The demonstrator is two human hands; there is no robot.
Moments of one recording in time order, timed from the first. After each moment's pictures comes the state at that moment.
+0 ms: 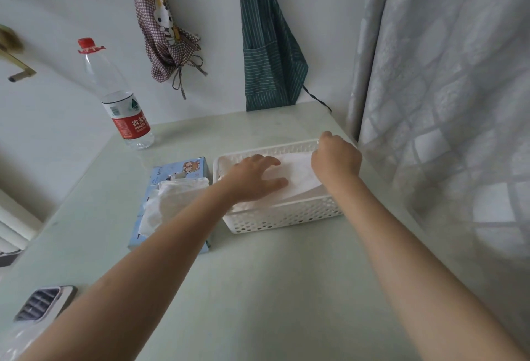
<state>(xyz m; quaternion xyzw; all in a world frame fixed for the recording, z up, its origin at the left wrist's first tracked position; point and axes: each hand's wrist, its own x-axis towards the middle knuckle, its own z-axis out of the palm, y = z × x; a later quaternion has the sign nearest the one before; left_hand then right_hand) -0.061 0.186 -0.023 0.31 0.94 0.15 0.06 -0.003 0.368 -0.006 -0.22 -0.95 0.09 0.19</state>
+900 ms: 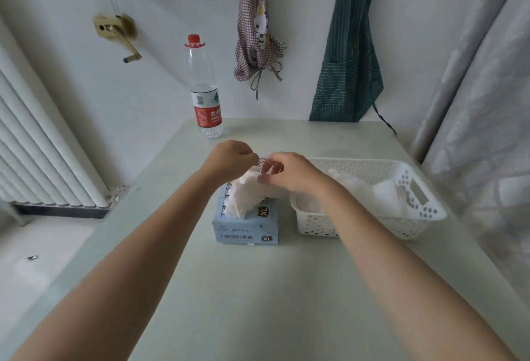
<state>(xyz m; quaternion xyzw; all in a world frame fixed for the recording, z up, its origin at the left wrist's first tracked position) -0.050 0.016 0.040 0.07 0.94 0.35 -0.01 -0.034 0.184 0.018 0.11 -0.92 0.36 -0.04</state>
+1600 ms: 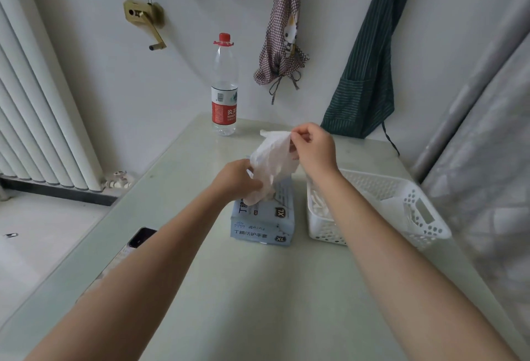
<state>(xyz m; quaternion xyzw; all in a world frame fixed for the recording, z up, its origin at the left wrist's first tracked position) -0.047 -0.019 -0.010 0.05 0.92 0.38 0.01 -0.049 0.150 0.042 0.01 -0.82 0.53 0.21</state>
